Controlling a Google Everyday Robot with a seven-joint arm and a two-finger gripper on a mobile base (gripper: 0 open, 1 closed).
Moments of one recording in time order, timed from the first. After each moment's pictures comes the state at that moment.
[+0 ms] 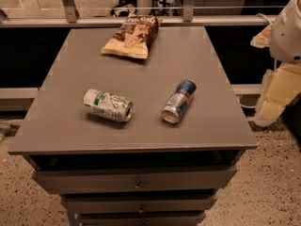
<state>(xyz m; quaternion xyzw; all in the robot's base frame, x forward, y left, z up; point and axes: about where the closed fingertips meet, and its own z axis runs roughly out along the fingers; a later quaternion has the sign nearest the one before) 0.438 -0.217 0.976 -0.60 0.78 -0.03 0.16</state>
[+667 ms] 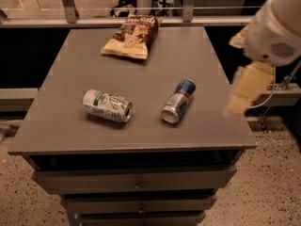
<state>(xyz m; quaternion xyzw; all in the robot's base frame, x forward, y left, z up) 0.460 -0.171 0.967 -0.60 0.78 0.00 0.20</state>
